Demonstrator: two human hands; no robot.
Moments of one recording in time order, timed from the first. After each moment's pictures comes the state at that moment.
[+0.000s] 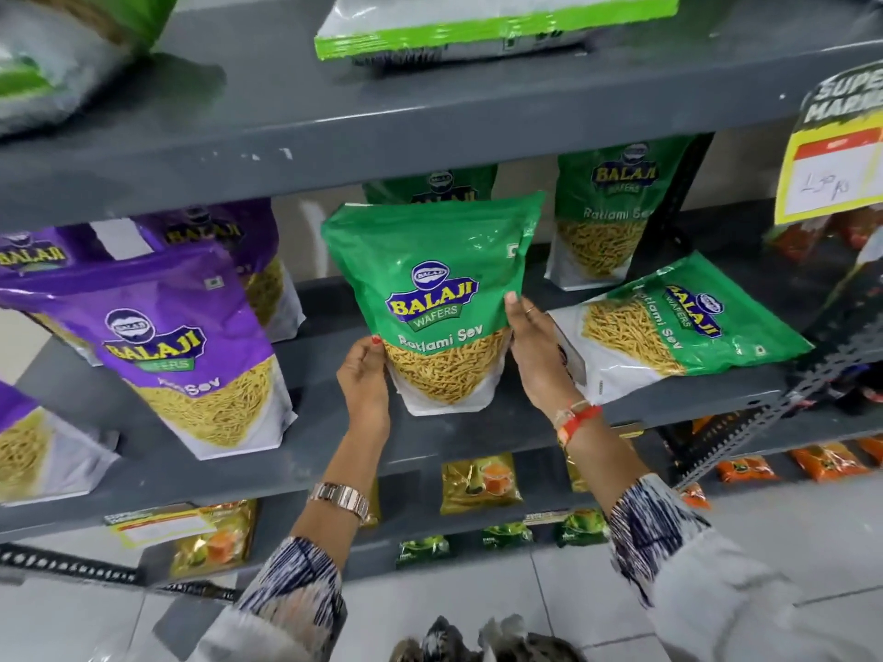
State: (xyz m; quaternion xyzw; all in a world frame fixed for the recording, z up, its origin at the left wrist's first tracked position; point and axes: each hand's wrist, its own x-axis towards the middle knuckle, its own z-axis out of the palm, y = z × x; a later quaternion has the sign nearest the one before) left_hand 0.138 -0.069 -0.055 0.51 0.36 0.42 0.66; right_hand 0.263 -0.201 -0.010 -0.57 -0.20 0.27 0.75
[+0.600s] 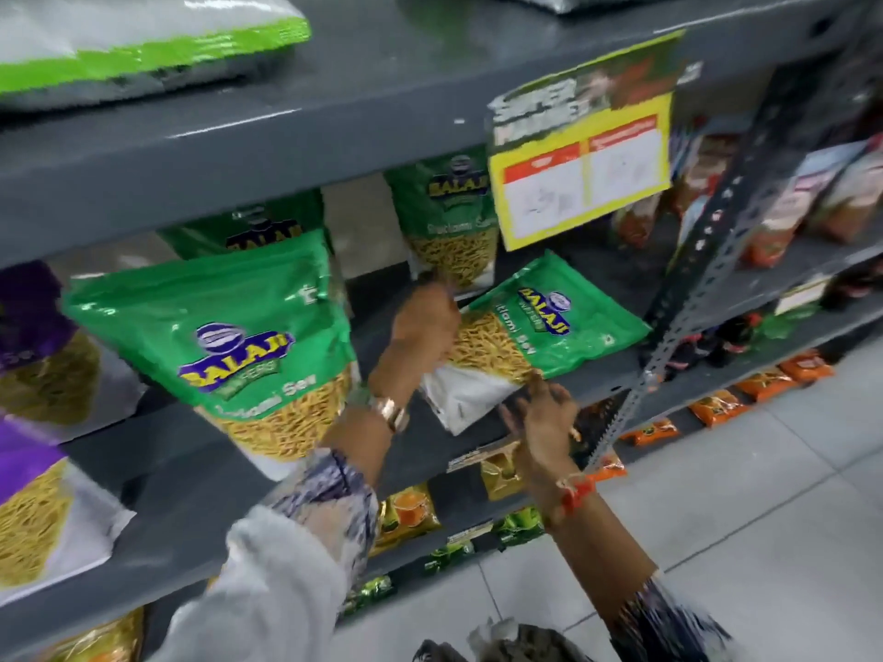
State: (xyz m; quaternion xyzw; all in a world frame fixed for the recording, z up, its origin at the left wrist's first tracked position) left_hand 0.350 -0.173 -0.003 0.95 0.18 0.17 0.20; right_hand 0.324 -0.317 -0.063 -0.49 0.23 0.14 0.83
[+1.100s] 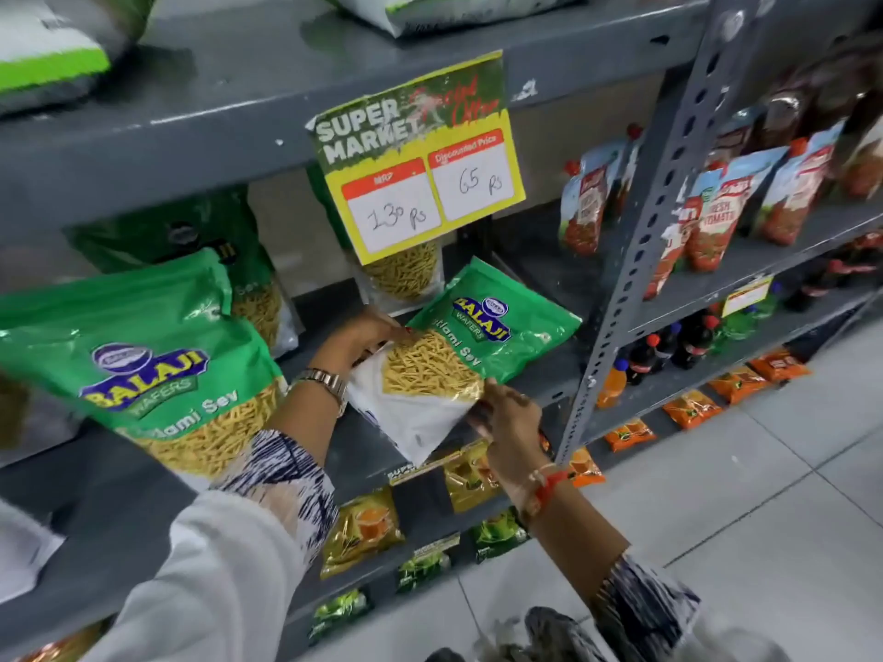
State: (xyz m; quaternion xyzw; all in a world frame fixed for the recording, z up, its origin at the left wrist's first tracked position) left_hand 0.394 -0.166 -0.020 0.83 0.26 -0.06 0.49; right_hand 0.364 -0.367 -0.071 -0.49 0.24 0.21 0.81
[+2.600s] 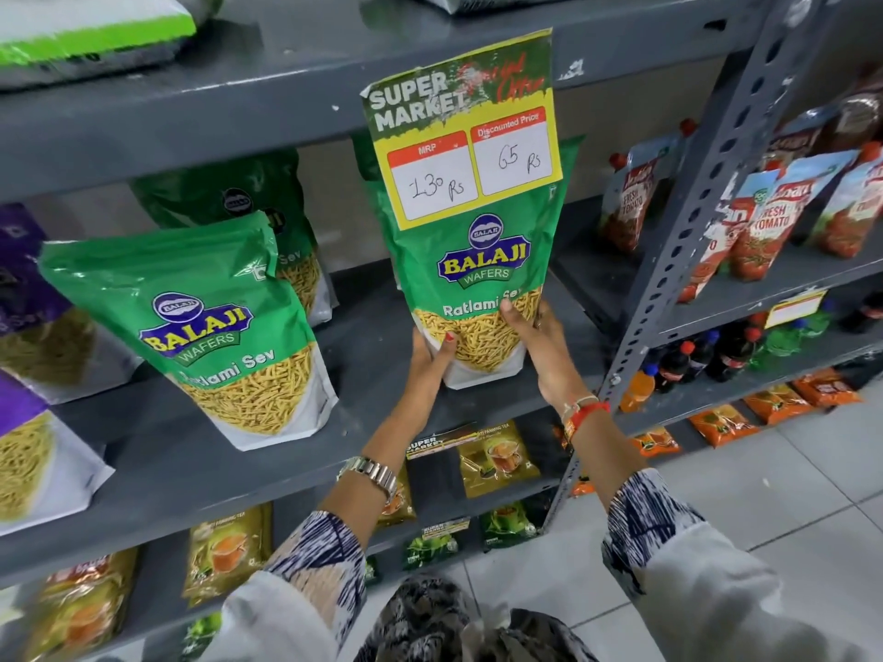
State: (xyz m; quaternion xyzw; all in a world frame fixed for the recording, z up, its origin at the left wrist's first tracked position) left_hand 0.330 -0.258 -0.065 0.66 0.20 0.19 0.70; right_hand 0.430 -0.376 -0.063 -0.62 -0.16 0.20 0.74
